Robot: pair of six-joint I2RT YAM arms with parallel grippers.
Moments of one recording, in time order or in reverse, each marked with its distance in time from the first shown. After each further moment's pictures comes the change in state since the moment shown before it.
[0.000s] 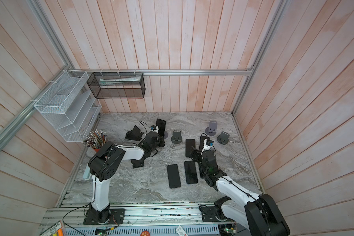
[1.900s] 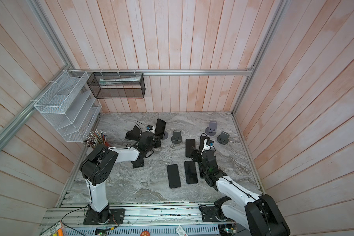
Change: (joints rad) left arm 0.032 -0.108 -0.097 -0.026 0.023 0.023; right arm 0.000 -0.003 0.001 -0.004 0.004 -0.001
